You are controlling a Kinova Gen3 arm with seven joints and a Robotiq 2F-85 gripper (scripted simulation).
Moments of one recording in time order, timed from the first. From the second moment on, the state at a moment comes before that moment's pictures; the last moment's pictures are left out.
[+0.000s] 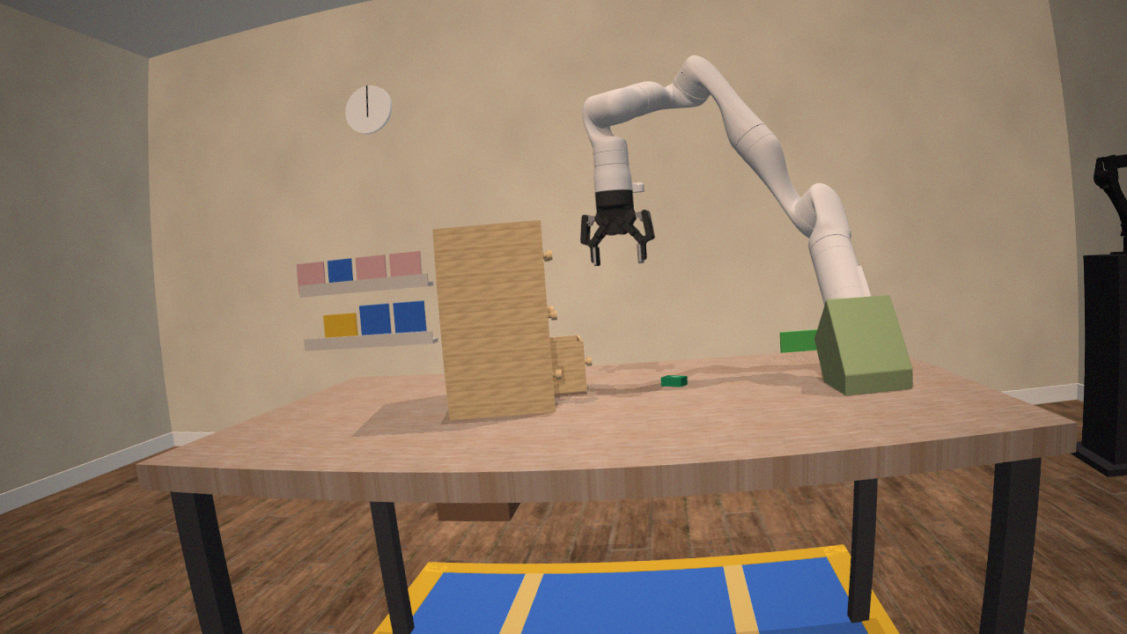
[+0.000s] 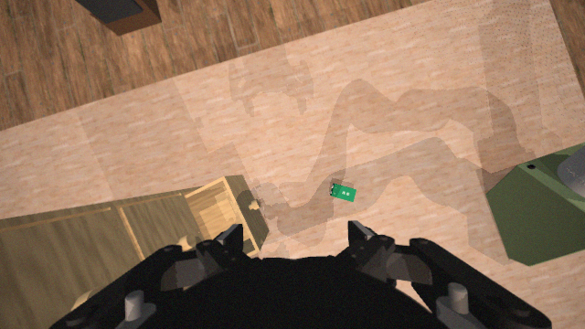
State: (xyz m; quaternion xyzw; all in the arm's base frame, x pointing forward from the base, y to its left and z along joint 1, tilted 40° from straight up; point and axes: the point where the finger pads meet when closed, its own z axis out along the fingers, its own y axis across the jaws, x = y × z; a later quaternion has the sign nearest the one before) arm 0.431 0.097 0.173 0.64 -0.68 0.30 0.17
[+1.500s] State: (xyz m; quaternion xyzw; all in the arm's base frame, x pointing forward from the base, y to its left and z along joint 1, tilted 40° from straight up) arm 0.462 0.088 0.149 0.85 -0.39 0.22 0.27
